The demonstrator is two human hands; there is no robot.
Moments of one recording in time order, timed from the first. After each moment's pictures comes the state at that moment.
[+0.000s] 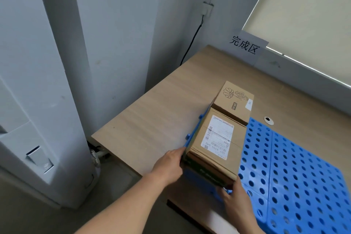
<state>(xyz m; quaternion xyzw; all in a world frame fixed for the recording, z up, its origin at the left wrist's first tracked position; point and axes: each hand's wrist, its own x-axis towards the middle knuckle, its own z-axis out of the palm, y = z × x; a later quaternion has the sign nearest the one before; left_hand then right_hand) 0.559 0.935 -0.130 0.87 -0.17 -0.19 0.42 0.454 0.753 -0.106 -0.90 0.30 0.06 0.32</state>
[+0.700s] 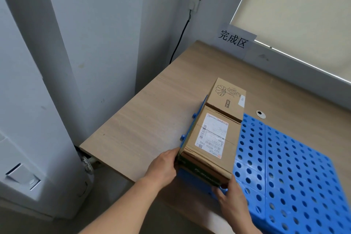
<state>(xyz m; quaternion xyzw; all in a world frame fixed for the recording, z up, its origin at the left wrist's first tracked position) 0.574 0.936 -0.148 0.87 -0.20 -0.14 0.43 0.462 0.759 -0.114 -0.90 0.31 0.04 0.30</state>
